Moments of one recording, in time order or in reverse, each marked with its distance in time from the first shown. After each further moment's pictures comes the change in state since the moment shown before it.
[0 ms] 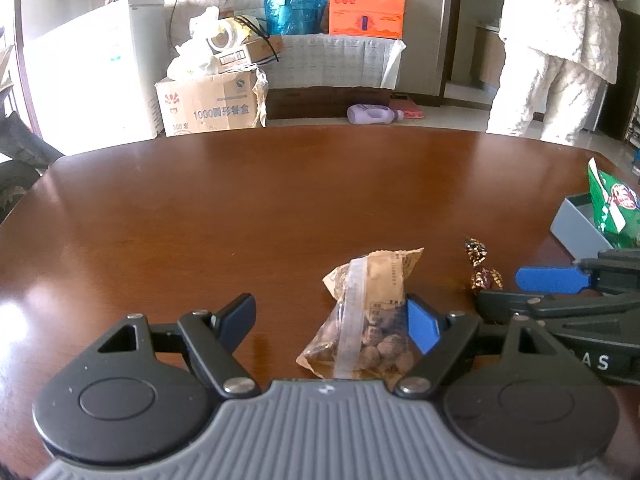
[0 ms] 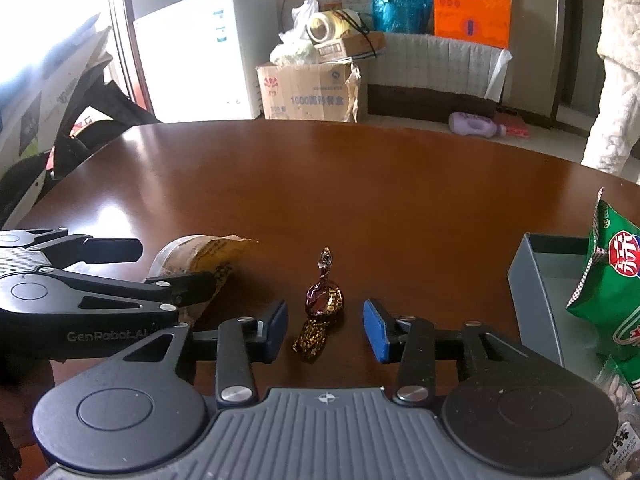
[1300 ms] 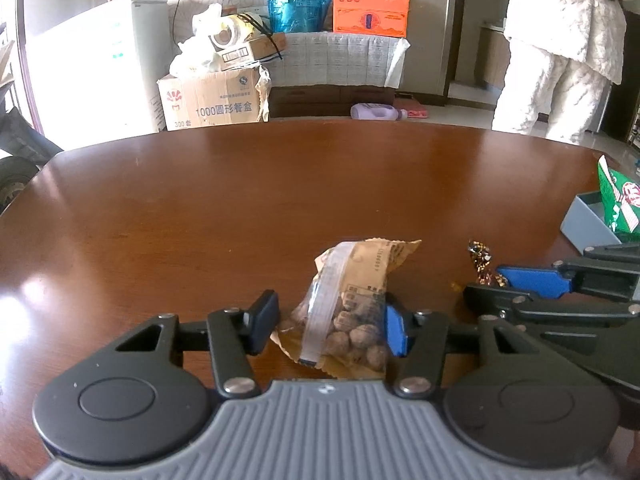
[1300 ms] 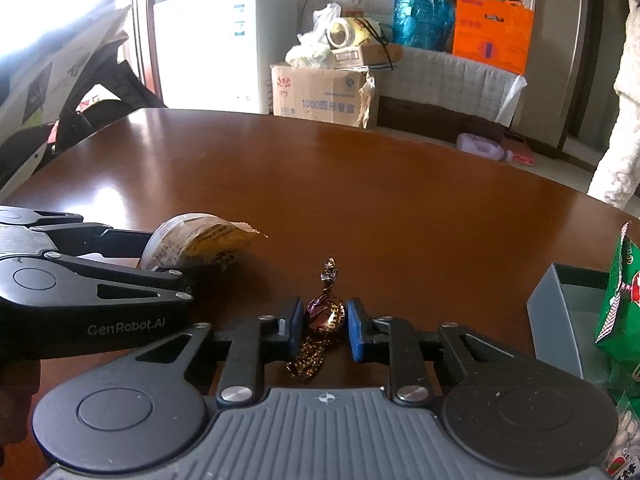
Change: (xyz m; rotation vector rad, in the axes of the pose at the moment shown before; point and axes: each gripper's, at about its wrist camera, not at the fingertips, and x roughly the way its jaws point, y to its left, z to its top) left arm 0.017 -0.004 -0.004 -0.010 0.001 0.005; right arm 0.003 0.020 -0.014 -0.108 -0.025 -0.024
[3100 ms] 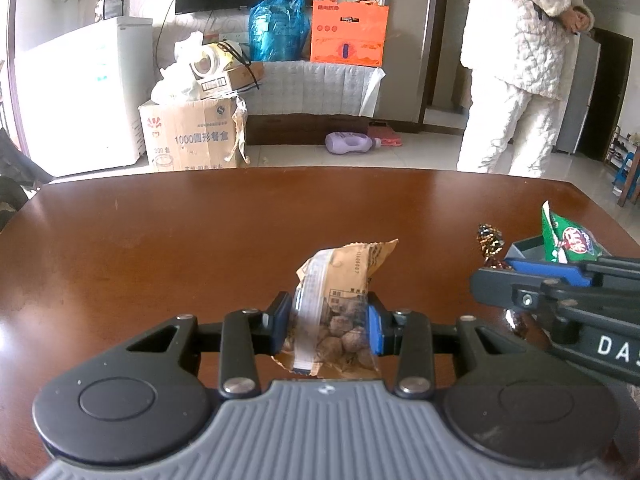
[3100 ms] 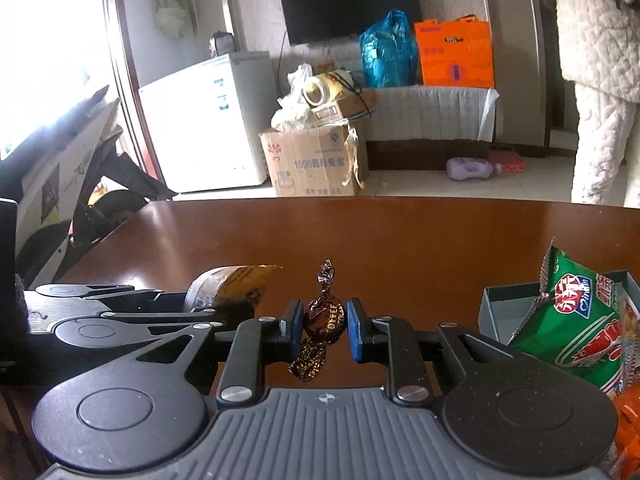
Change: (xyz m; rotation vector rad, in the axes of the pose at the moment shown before) left arm -0.055 -0.029 0.026 0.005 -0.079 -0.071; right arm -0.090 -0.052 0.009 0.190 -0.162 0.067
